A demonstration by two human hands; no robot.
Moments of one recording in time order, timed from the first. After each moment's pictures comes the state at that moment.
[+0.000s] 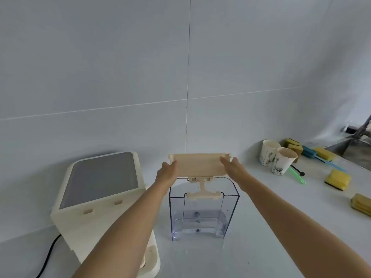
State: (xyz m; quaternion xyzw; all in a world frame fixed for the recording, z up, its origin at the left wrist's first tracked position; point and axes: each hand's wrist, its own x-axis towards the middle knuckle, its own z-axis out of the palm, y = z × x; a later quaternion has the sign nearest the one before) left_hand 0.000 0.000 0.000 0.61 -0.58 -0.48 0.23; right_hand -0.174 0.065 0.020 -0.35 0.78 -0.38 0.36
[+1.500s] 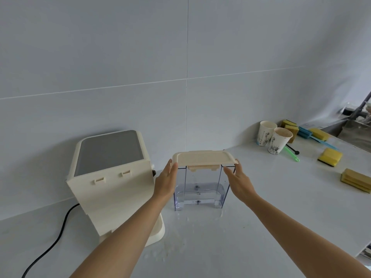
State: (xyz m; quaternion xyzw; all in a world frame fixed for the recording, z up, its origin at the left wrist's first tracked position) left_hand 0.036 0.090 -0.035 0.55 -0.60 -0.49 0.31; right_hand -0.149 0.150 -0.044 -0.41 0.79 -0.35 0.28
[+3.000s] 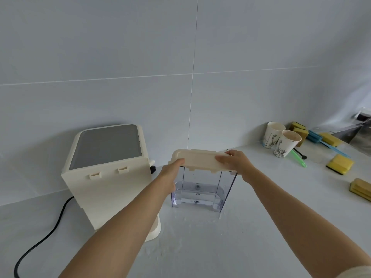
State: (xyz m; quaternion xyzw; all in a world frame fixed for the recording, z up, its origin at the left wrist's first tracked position) left_hand 0.010 0.064 -0.023 0.60 -0.36 -0.66 0.26; right_hand -0.180 0.093 -0.018 -0.41 0.75 -0.36 0.37
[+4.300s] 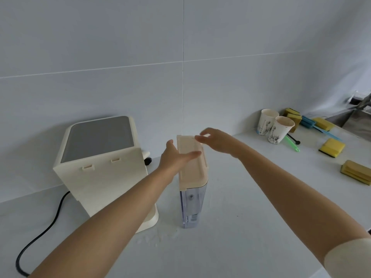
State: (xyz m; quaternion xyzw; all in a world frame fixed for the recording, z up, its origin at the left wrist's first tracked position) left_hand -0.004 0.090 -0.001 0.56 -0.60 -0.51 0.26; right_hand -0.146 0.100 0.029 -0.57 0.73 -0.20 0.31
